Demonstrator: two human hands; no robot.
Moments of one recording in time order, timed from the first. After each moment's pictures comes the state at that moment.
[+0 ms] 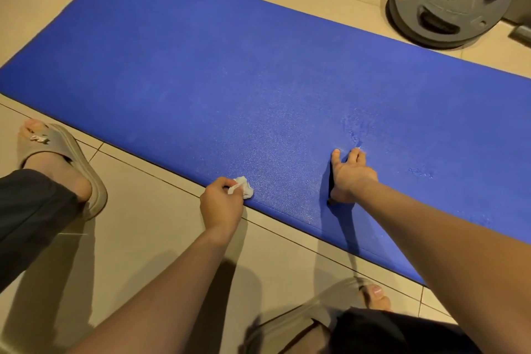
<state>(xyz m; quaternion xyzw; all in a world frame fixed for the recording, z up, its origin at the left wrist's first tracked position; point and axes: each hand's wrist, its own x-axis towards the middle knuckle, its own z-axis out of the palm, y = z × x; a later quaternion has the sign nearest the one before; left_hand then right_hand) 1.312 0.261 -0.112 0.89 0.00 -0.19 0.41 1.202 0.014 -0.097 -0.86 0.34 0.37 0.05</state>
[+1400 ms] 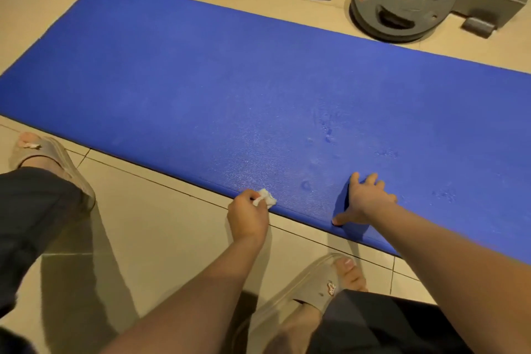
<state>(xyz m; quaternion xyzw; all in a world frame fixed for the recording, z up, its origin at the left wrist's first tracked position) 1.217 0.227 -0.113 0.90 -0.04 -0.22 0.38 1.089 0.022 -0.083 -0.80 0.45 0.39 0.11</state>
